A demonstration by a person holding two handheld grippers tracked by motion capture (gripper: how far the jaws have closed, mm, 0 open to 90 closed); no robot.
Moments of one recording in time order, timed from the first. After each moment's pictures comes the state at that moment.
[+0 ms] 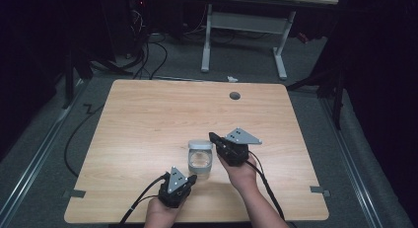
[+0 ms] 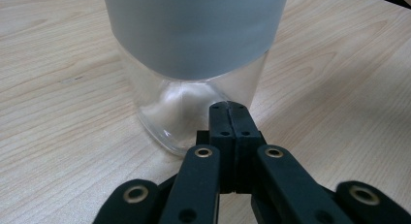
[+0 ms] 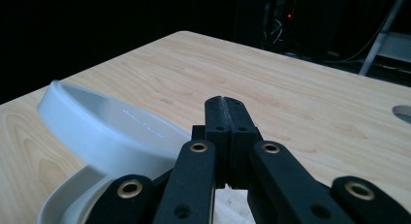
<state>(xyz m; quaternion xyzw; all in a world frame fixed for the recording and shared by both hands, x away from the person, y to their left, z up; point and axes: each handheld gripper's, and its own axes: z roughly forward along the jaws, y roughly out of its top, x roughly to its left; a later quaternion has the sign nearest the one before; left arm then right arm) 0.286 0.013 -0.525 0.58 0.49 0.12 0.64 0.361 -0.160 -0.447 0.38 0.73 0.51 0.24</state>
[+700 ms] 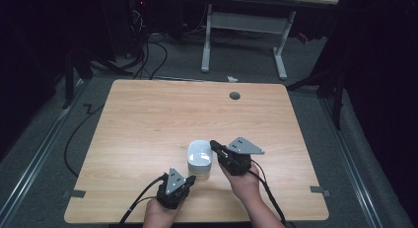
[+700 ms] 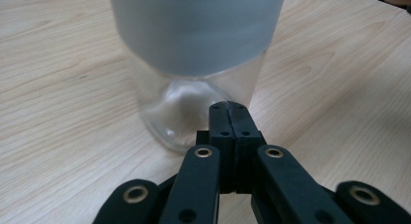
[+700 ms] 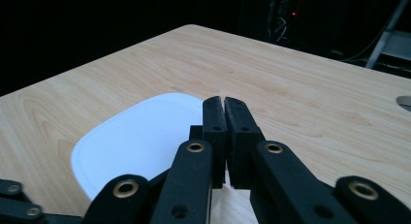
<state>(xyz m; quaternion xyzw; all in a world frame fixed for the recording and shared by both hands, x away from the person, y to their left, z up) 0.282 0.023 -0.523 0.58 0.49 0.12 0.64 0.339 -0.165 -0.450 0.38 0.74 0.50 0.24</state>
